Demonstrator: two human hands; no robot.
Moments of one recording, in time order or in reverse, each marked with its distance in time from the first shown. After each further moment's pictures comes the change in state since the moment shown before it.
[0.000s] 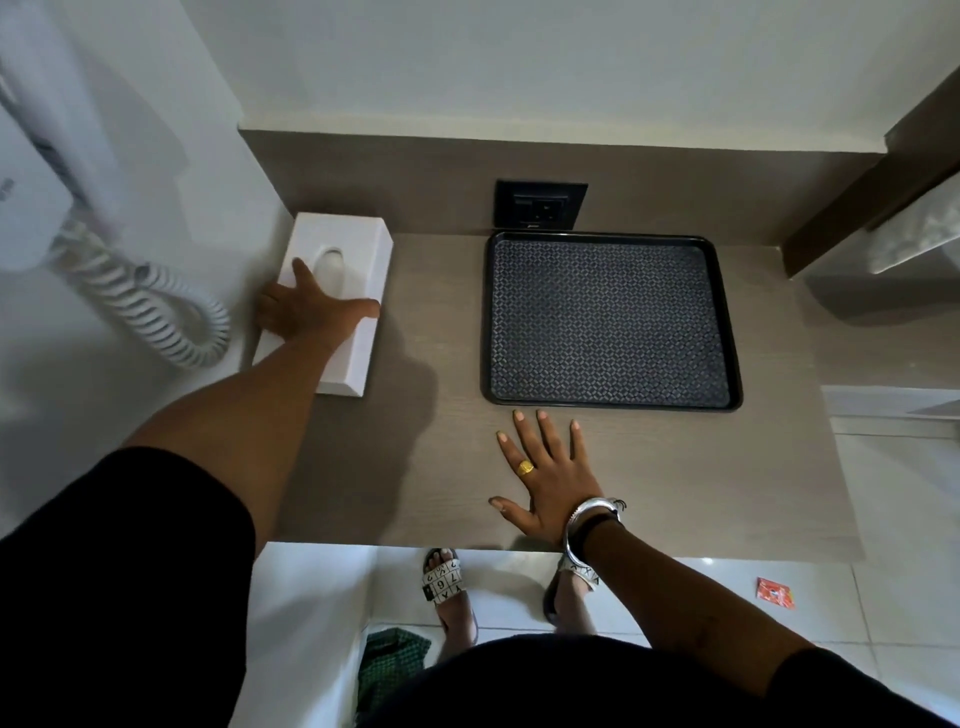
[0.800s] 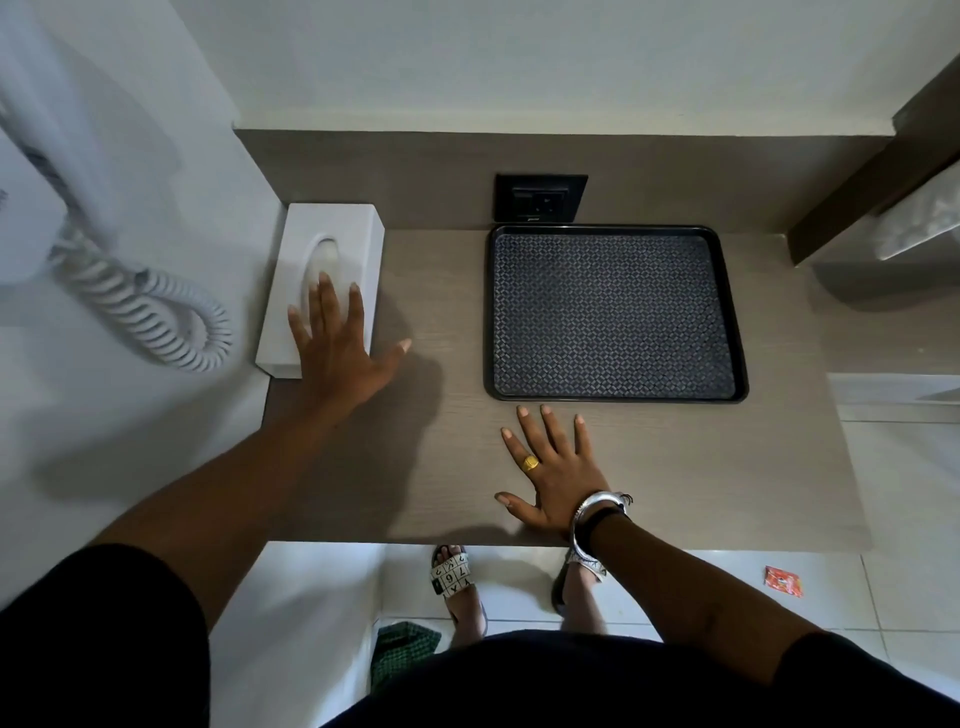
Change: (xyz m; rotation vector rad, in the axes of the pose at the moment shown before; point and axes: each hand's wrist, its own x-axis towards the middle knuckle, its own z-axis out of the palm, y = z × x) left_hand -0.036 -0.045 0.040 0.320 0.254 0.645; right_hand 0.002 0.000 -0.004 -0.019 -0.047 0.014
